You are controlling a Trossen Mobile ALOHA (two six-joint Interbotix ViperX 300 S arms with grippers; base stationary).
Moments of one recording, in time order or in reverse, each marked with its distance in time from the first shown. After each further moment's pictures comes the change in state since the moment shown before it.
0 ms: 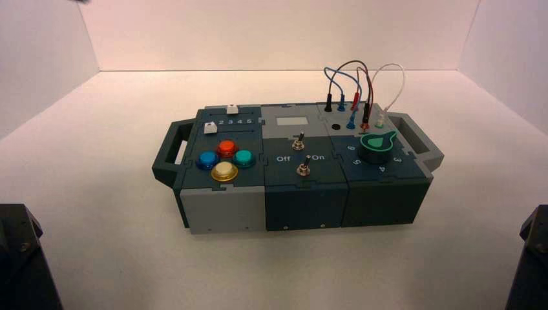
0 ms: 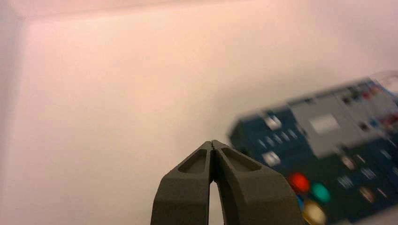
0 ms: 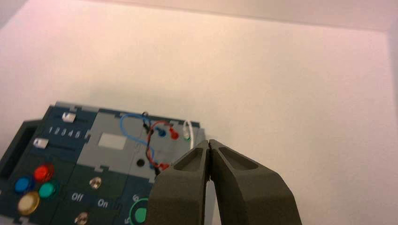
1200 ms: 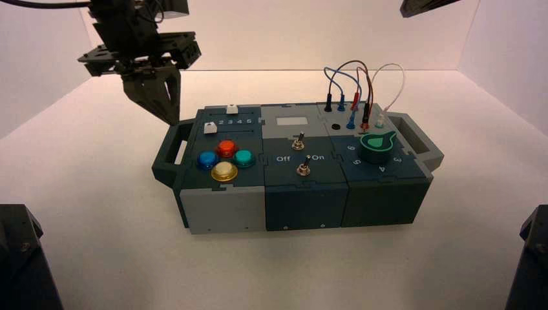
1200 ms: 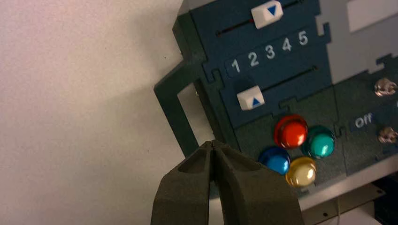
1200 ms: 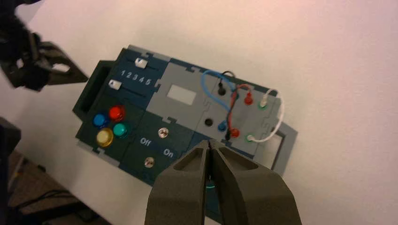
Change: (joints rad) left arm -0.170 0.742 -0.149 -0.130 0.032 -0.012; right arm 0.242 0.078 -0.063 0.112 0.153 0.000
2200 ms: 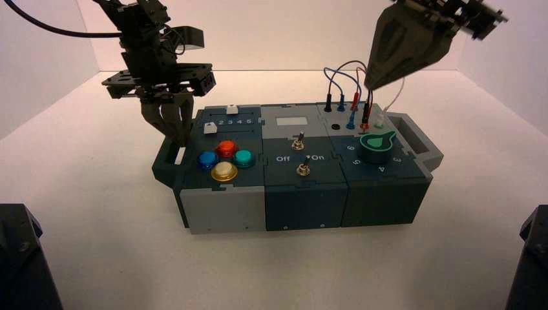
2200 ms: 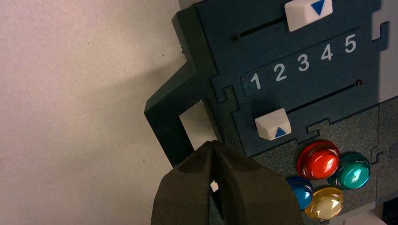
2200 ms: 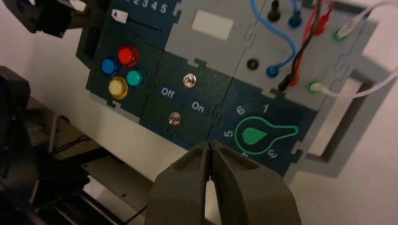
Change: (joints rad) left arm -0.006 0.204 -0.054 -0.006 -0.031 0.002; right arm 0.098 0.259 0.000 0.137 0.052 0.026
